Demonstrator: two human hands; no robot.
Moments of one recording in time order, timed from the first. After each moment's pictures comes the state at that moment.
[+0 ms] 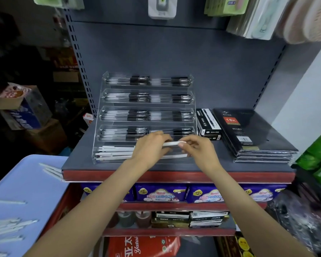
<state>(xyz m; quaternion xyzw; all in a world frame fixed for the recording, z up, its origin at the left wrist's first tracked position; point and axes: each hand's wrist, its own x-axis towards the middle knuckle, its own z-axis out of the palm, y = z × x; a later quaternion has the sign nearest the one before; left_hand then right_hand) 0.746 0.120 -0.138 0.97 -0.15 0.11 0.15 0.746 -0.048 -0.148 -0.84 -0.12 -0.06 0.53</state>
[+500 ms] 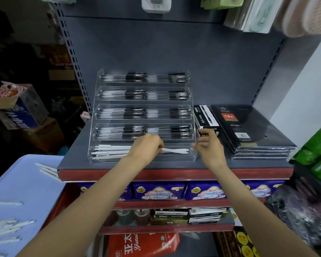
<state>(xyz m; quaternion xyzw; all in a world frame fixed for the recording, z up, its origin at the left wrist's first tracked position) 0.757 0.124 -0.146 0.99 -0.12 0.02 0.11 0.756 -0.074 -0.160 -0.87 0.01 -0.08 0.49</state>
